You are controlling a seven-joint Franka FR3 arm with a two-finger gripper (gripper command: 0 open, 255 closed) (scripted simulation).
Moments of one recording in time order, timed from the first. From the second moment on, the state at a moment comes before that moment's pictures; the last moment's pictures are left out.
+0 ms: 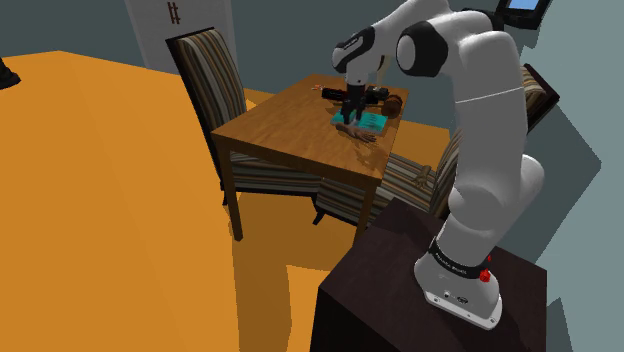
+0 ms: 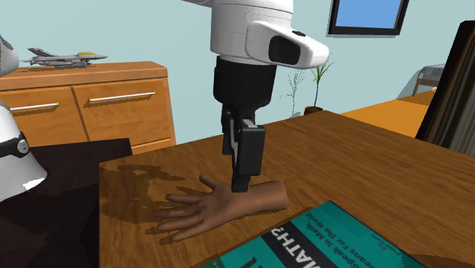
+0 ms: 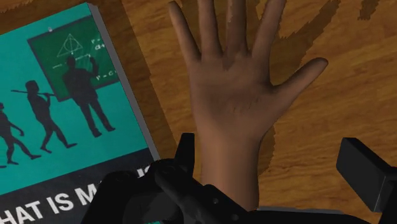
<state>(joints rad) -0.26 0.53 -0.40 -1.55 0.21 1.93 -0.65</state>
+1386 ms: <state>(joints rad) -0.28 0.63 -0.38 -1.53 0.24 2.00 -0.67</state>
